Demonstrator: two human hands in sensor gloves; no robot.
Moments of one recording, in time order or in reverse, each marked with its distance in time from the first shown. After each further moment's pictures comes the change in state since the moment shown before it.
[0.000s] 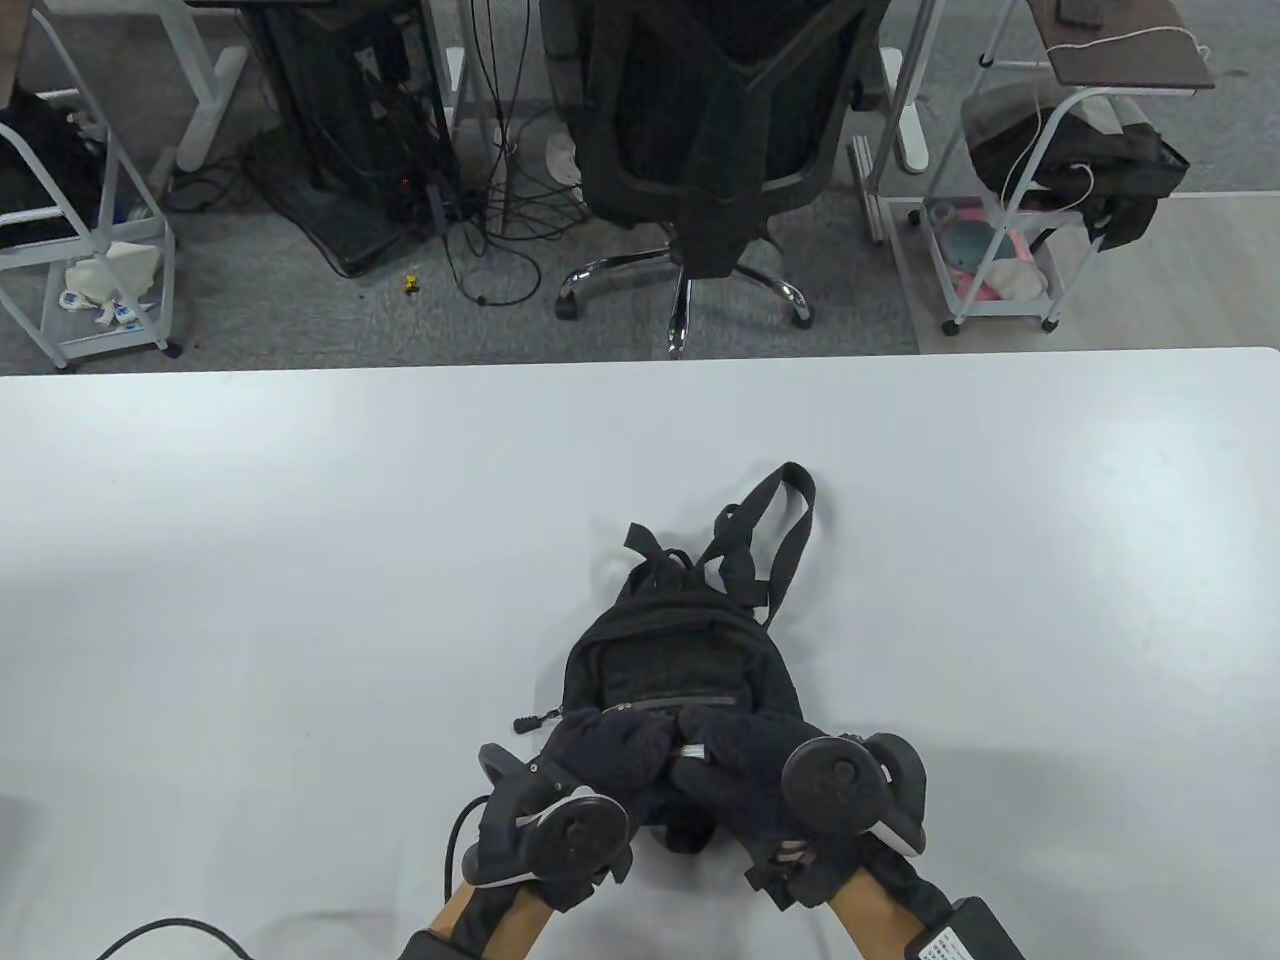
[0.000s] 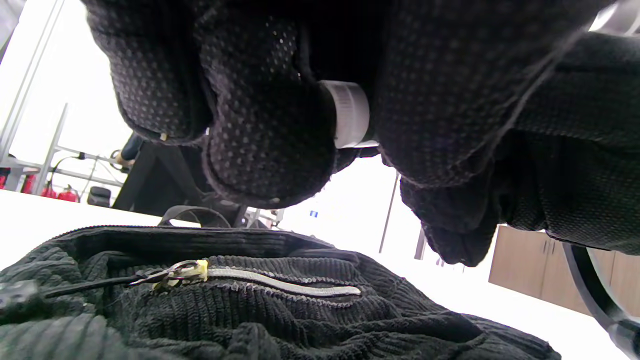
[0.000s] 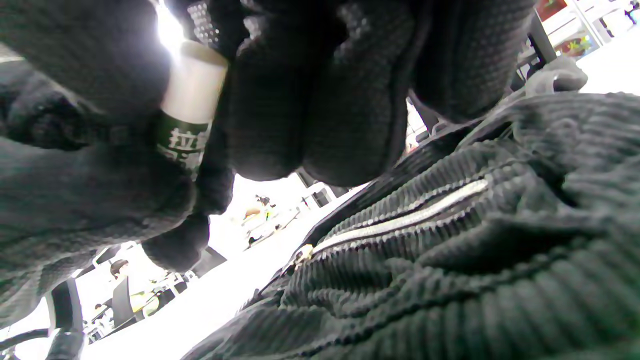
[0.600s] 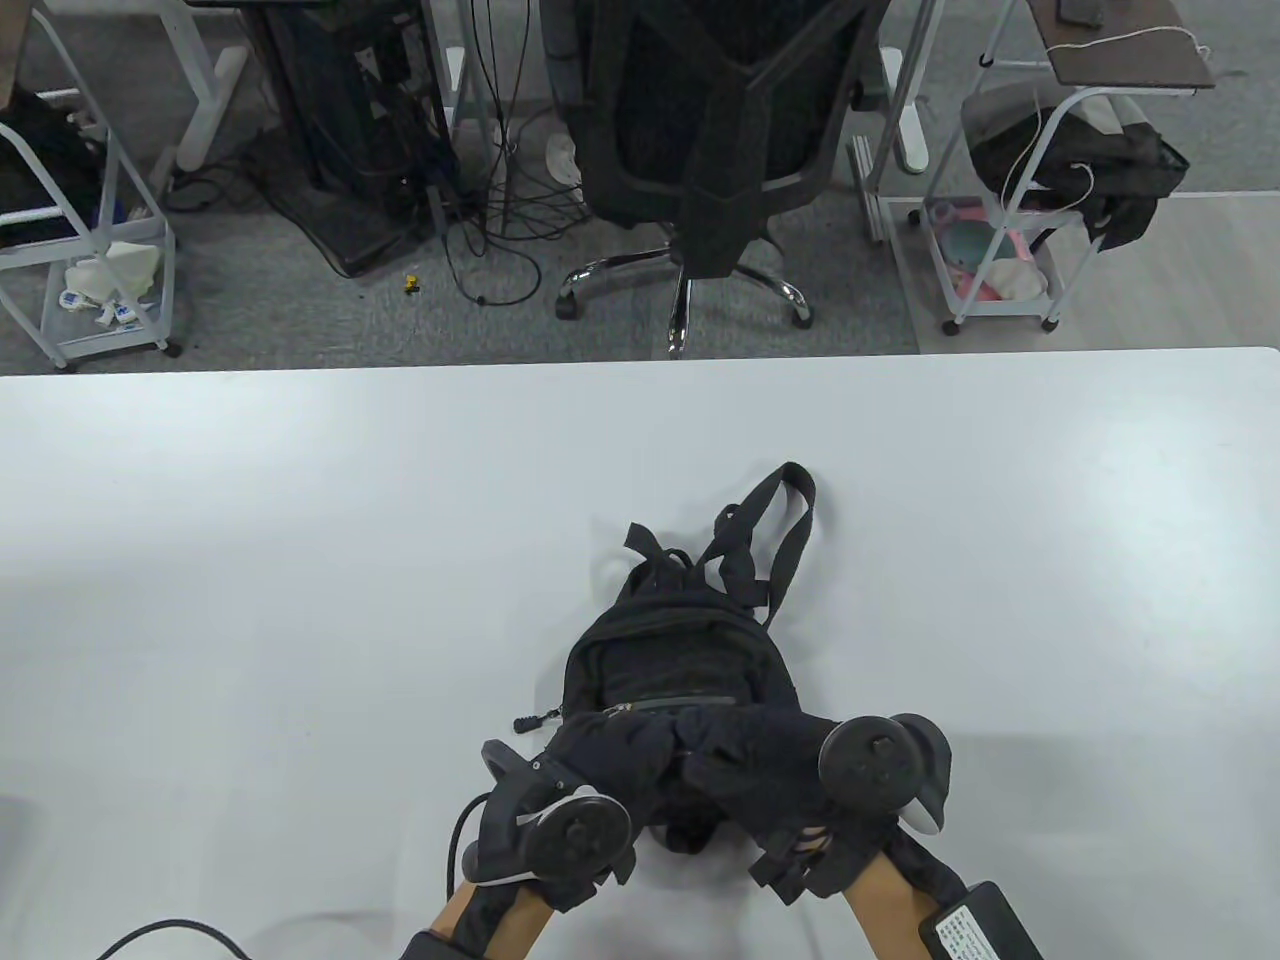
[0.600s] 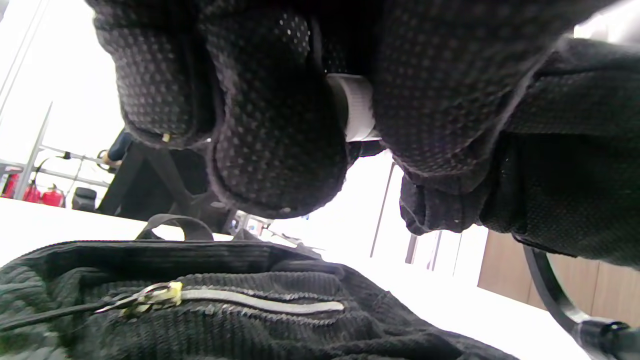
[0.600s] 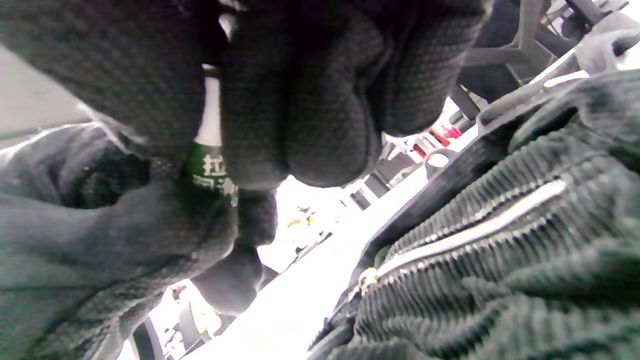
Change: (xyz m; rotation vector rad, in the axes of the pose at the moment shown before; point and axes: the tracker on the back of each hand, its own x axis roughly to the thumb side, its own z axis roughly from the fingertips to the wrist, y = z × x) left_hand 0.005 0.009 -0.004 0.015 -0.026 0.043; right_hand -0.007 -0.016 -0.005 -0.023 -0.072 -0.188
